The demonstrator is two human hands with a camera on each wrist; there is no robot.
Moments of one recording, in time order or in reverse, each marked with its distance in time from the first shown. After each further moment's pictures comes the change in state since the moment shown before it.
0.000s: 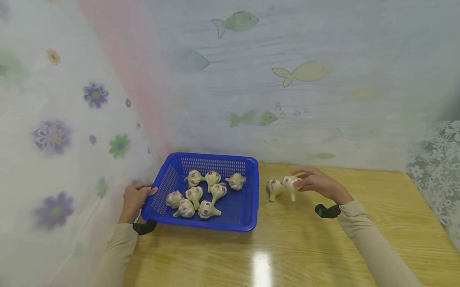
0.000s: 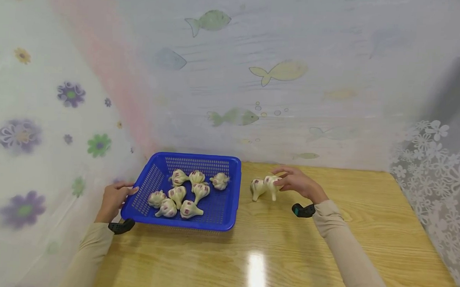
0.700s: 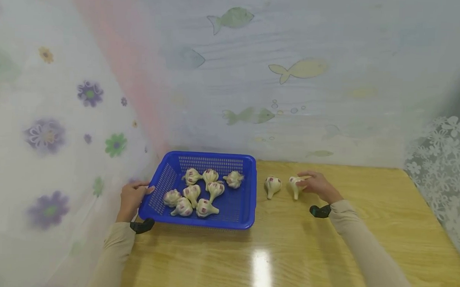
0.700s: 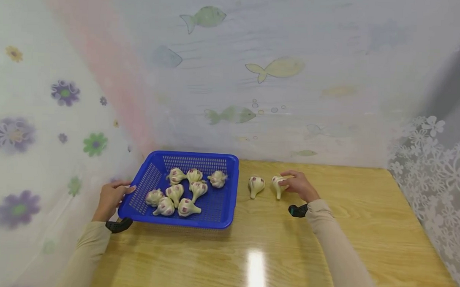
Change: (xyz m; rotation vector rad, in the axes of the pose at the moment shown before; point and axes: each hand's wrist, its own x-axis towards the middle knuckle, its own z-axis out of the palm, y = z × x) left_hand -0.002 -0.001 0.002 0.016 0.010 0.022; right_hand 0.008 0.048 -0.004 -0.019 0.254 0.082
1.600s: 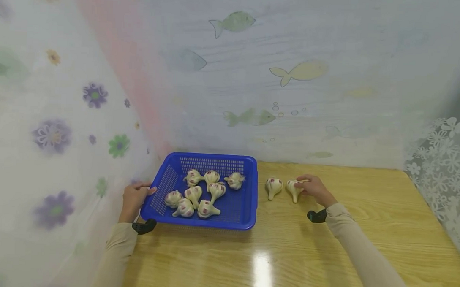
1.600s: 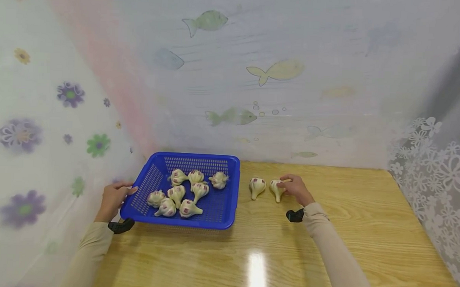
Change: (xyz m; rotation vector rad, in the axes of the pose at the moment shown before) left_hand -0.001 -0.003 -0.001 -0.031 -0.011 -0.003; right_hand -0.001 0.007 0.015 -0.046 0.085 0.009
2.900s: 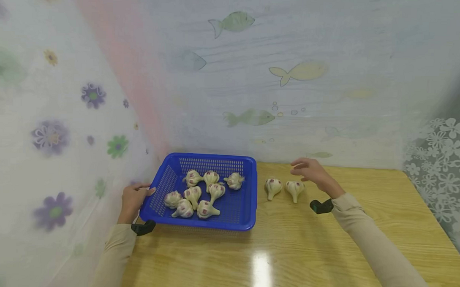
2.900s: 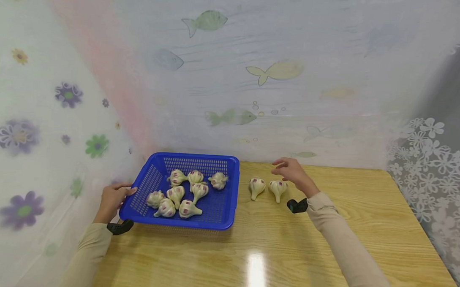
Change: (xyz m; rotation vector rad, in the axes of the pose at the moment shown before) left_hand -0.001 -0.004 0.002 0.002 0.027 0.031; right_hand -0.013 -0.072 -0.012 -0.144 -0.086 -0.169
